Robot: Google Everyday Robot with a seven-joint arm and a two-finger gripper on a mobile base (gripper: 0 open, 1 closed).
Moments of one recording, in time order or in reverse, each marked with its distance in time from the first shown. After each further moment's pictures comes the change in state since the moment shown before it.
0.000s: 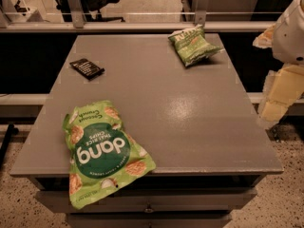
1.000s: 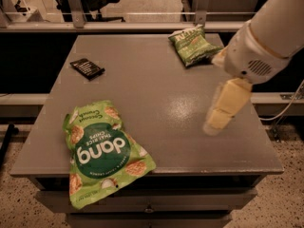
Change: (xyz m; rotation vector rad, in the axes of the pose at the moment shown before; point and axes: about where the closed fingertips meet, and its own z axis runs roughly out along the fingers) arm -0.069 0.023 0.049 -0.124 -0.181 0.066
